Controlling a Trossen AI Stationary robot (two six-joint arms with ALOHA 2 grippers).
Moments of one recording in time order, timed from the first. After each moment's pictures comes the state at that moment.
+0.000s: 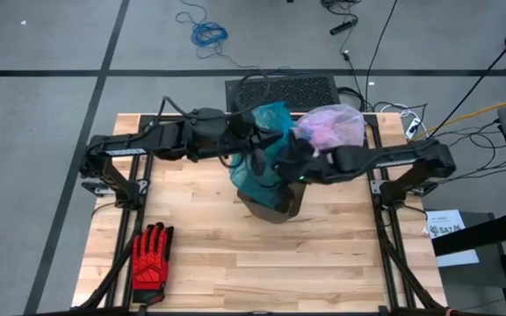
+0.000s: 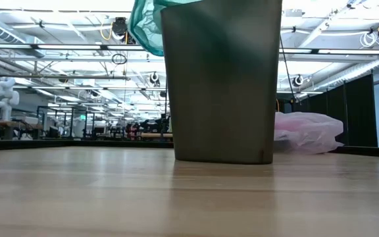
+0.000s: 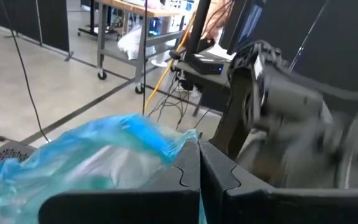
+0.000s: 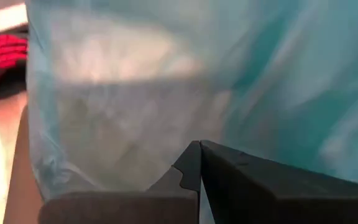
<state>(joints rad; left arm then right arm) -0.01 1.61 1.87 -0.41 -0.27 -0.28 0.11 1.52 1.48 -0.76 0.44 0.47</state>
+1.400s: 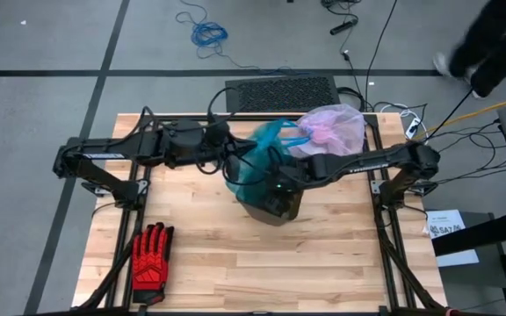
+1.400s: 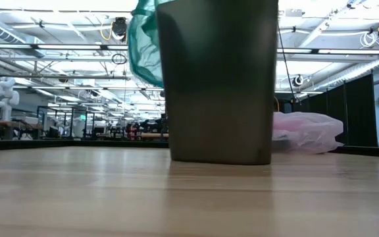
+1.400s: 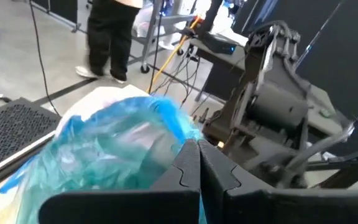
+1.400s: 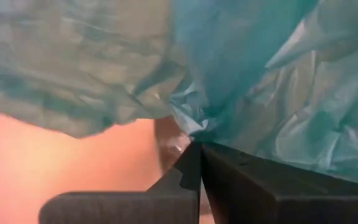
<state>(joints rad) -0.02 1.34 1.49 -0.36 -0.28 -0.41 0.06 1.68 1.41 -0.79 0.12 0.66</state>
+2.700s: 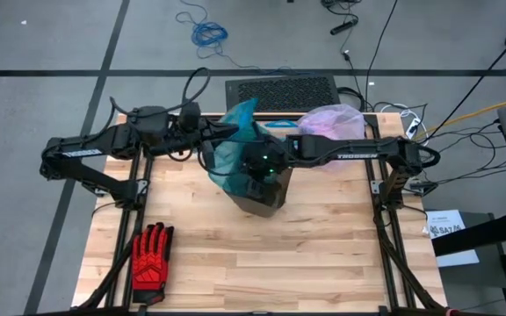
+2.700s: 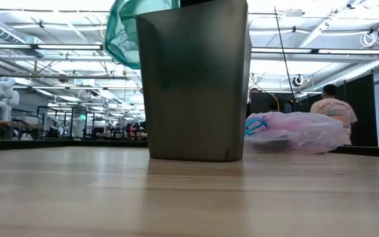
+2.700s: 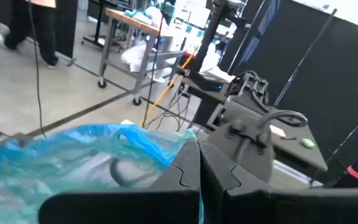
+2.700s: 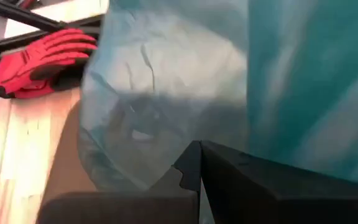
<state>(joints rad) 0.01 1.20 1.45 -0.31 -0.25 -0.36 -0.05 1.79 1.69 -0.62 0.05 0.22</state>
